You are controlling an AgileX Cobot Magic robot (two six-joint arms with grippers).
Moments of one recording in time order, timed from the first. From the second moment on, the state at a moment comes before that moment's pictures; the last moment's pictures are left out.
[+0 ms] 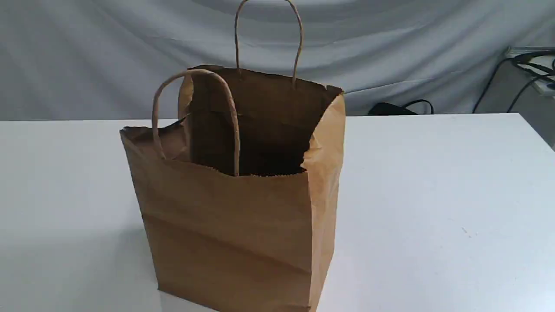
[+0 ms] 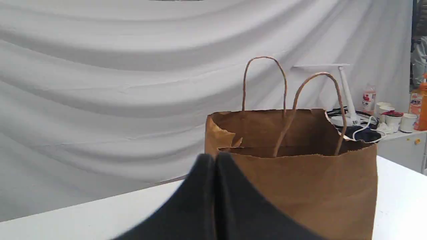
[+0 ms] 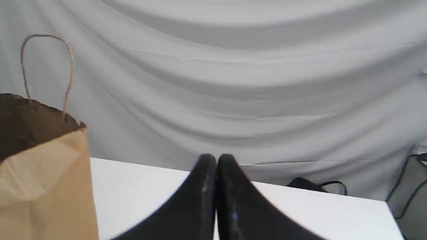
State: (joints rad) left arm -0.30 0.00 -0.44 -0.26 0.48 0.22; right arm 0.09 0.39 -0.39 0.73 0.12 -0.79
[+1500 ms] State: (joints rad) left arm -0.30 0.00 -0.44 -0.26 0.48 0.22; right arm 0.02 0.01 0.00 -0.12 0.03 -0.03
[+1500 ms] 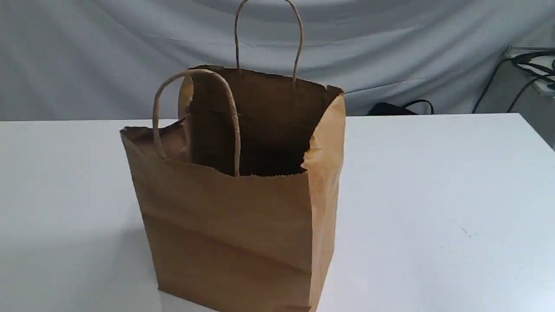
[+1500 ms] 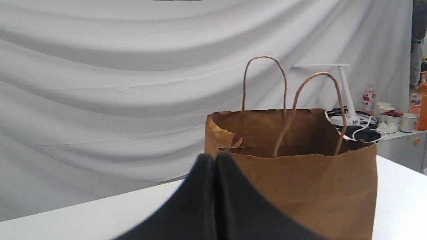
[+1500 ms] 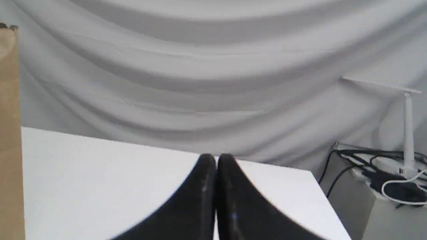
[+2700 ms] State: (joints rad) left arm -0.30 0.00 -0.44 -0.26 0.48 0.22; right arm 0.02 0.01 0.00 -0.12 0.09 0.02
